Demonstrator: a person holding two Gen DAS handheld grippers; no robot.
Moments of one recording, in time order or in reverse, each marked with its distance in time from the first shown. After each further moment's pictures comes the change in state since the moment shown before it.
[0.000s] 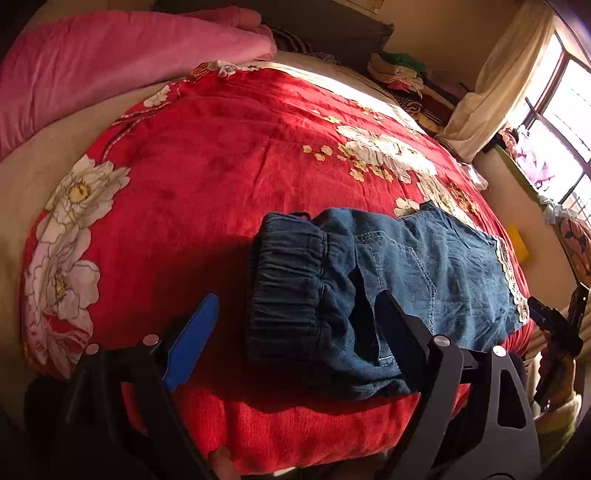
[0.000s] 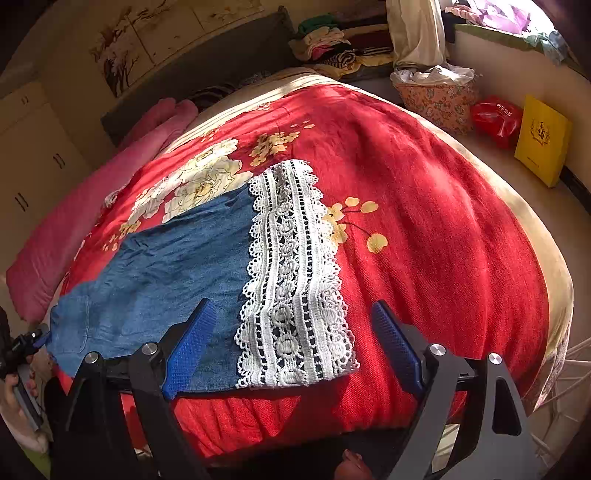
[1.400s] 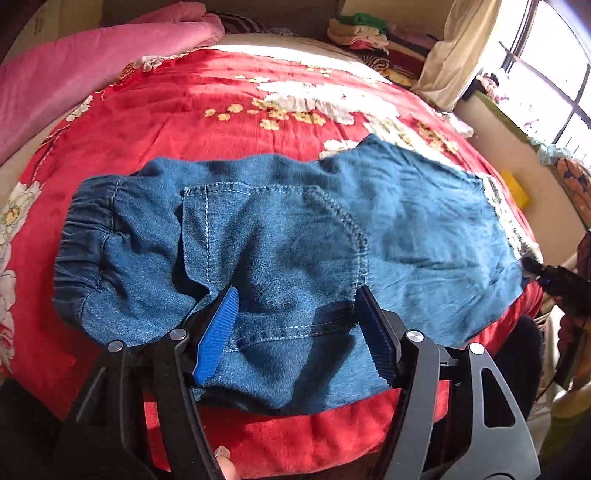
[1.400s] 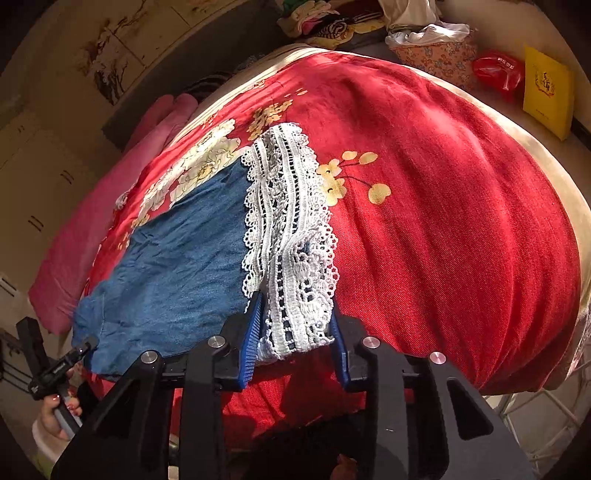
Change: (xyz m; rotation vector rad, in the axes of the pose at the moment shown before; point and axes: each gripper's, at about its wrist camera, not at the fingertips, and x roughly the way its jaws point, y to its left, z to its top) left arm 0.056 -0.098 -0.028 0.208 0.092 0.025; right arm 0.011 -0.017 -0.011 0.102 0.093 0.102
